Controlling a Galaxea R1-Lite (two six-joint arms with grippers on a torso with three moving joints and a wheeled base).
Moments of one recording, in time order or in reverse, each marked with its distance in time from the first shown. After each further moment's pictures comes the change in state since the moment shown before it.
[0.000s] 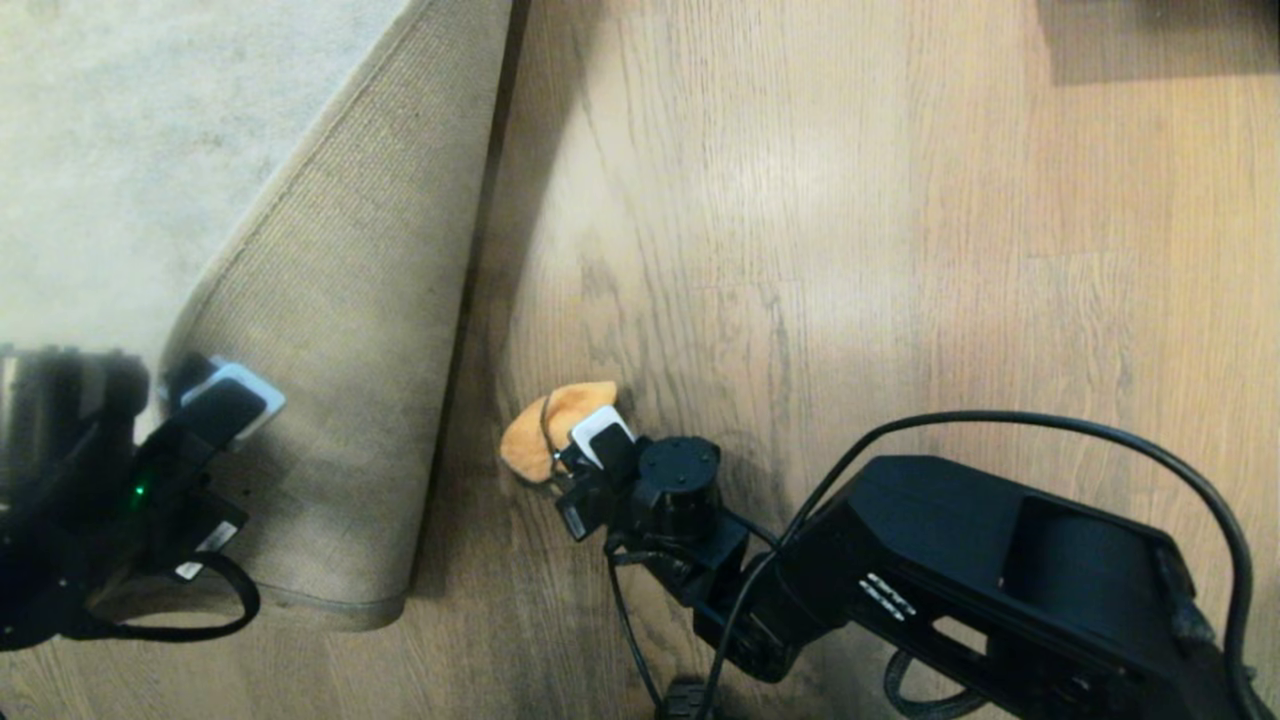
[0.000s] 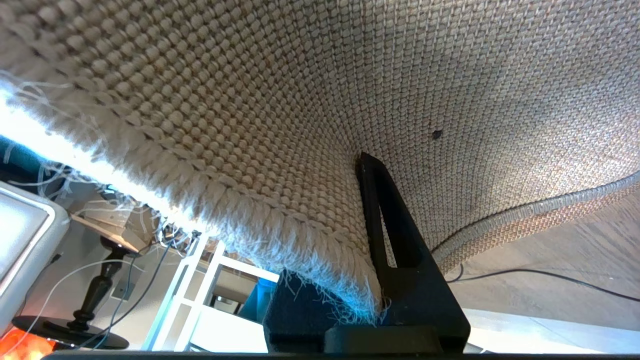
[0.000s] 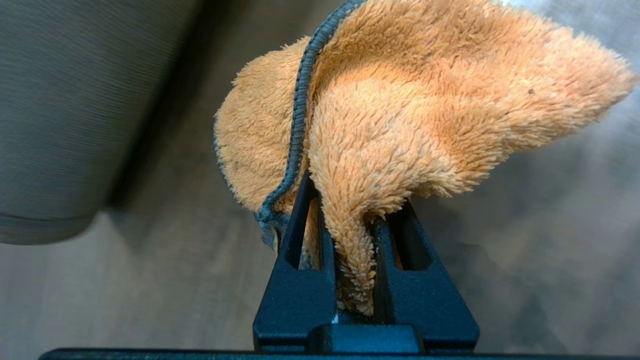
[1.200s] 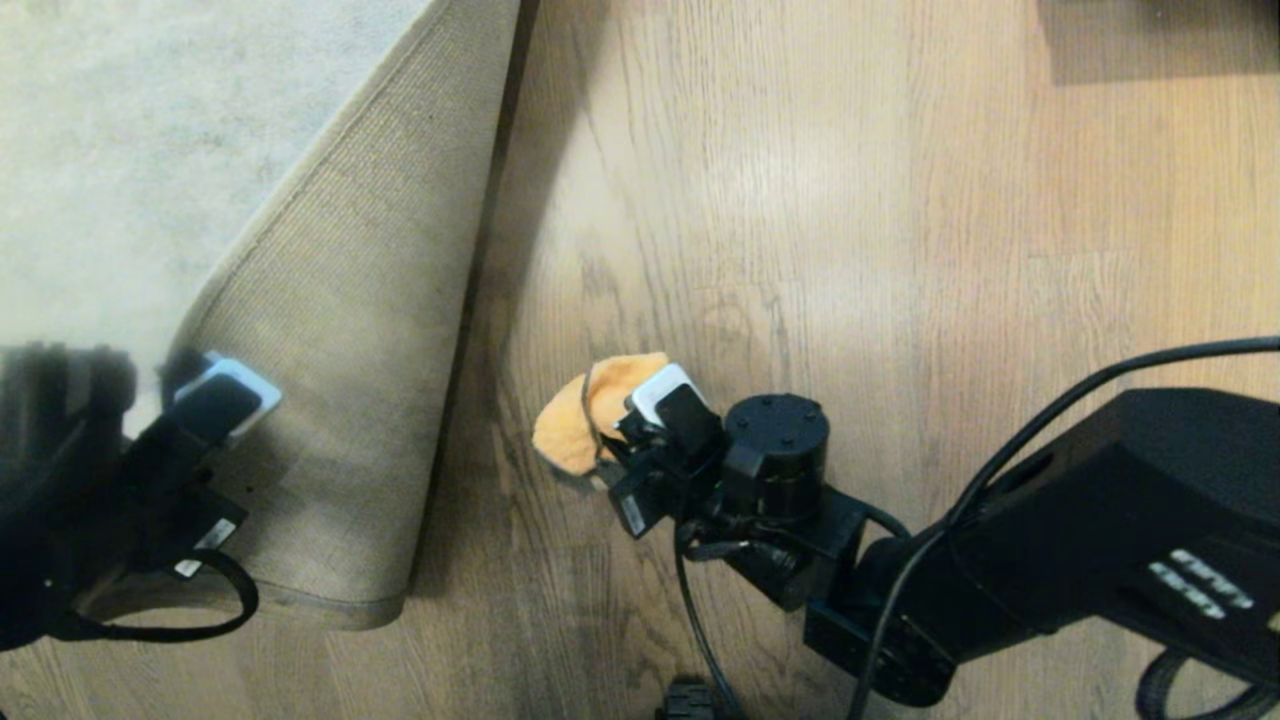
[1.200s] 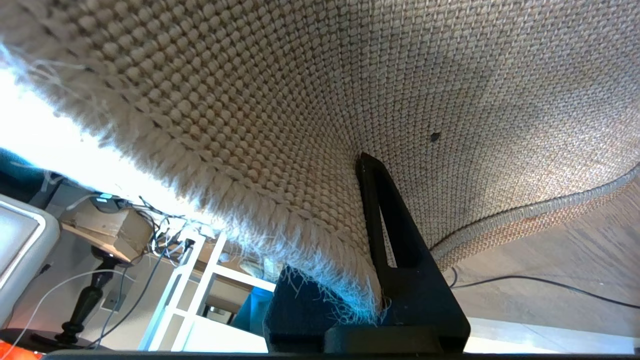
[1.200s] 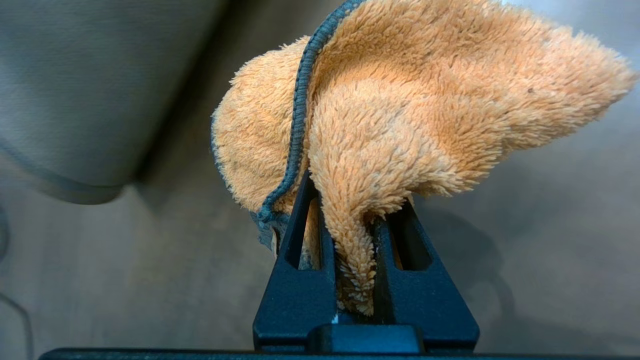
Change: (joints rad) left arm 0.004 -0.015 -0.002 0.000 -0.033 0.000; right arm 0.008 -0.336 0.324 0.062 0.006 -0.004
